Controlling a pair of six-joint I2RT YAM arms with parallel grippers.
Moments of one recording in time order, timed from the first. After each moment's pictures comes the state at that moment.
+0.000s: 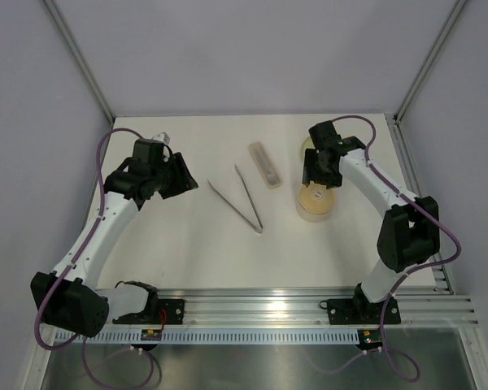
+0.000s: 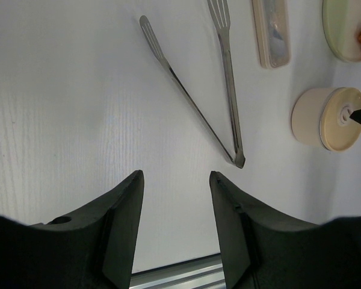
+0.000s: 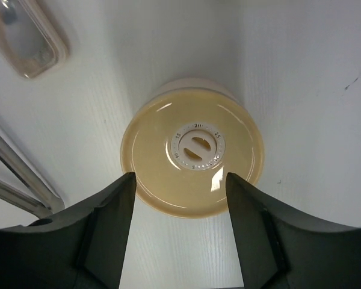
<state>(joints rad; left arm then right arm) -0.27 1.21 1.16 -0.75 0.12 -0.57 0.34 1.72 1.40 -0.86 0.16 0.42</state>
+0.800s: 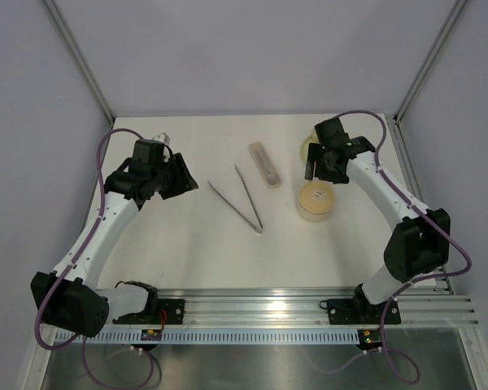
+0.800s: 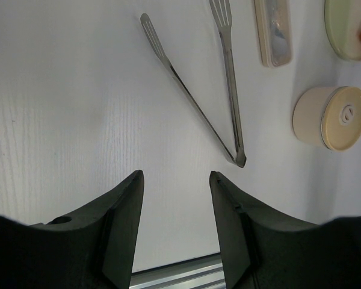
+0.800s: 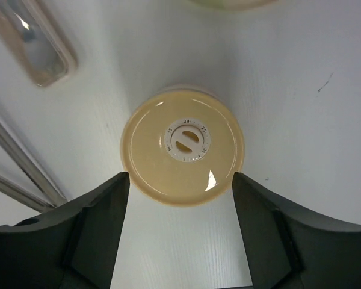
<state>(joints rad) -0.27 1.21 1.15 -0.75 0.12 -0.57 0.34 1.65 1.40 -0.88 0.20 0.43</state>
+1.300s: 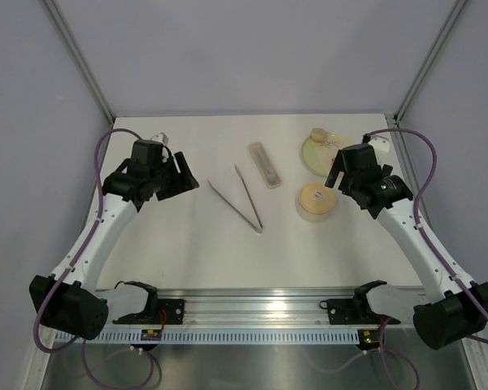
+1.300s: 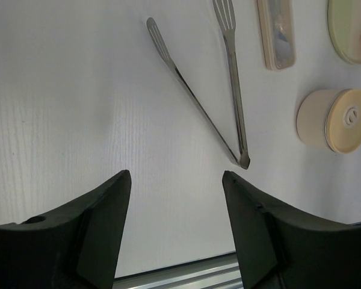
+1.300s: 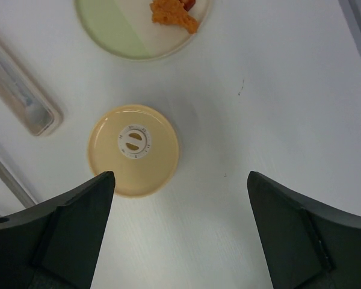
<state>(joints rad) -0.27 1.19 1.15 -0.76 0.10 -0.56 0.34 1.17 1.18 -0.78 0.45 0.53</state>
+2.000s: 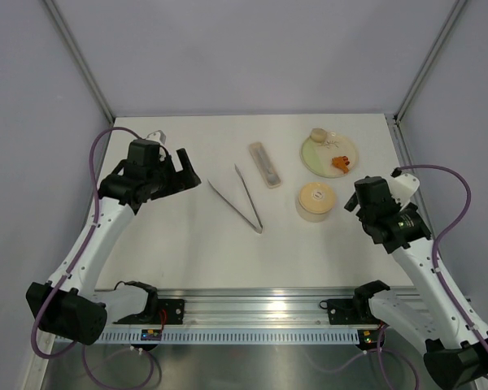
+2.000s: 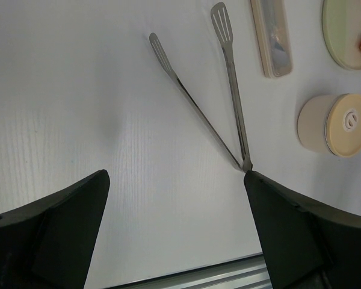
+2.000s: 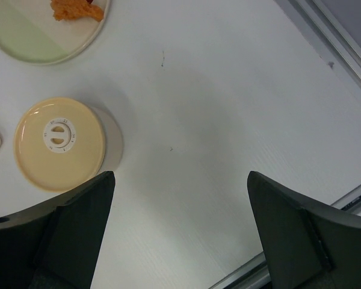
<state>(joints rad) -0.27 1.16 1.16 -0.75 0.07 -0.52 0.34 0.86 0.94 -0.95 0.64 0.78</state>
